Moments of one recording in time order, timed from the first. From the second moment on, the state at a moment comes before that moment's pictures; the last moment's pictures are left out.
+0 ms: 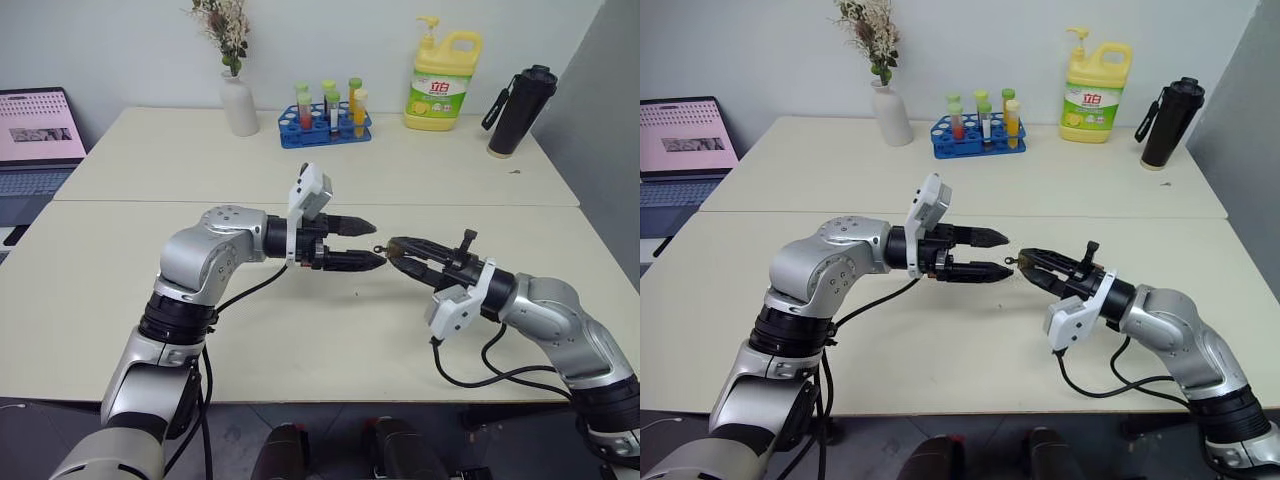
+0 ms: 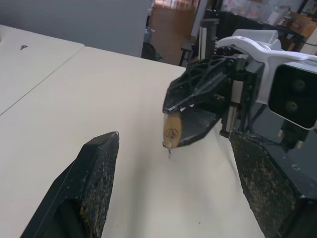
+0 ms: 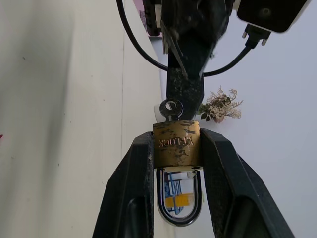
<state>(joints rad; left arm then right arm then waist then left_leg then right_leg) -0.78 0.47 -0.16 -0.03 -0.53 0.76 -1.11 -0.30 -0.69 0.14 -0.21 -0.40 -0.58 0.50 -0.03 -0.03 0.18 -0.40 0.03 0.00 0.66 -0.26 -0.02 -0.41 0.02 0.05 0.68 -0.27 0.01</state>
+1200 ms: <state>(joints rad) -0.79 0.41 -0.19 0.00 -0.50 0.76 -1.08 -0.30 -0.70 0.14 -0.21 -0.34 -0.55 0.52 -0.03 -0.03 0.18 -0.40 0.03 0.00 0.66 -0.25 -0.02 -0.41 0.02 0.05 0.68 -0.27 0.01</state>
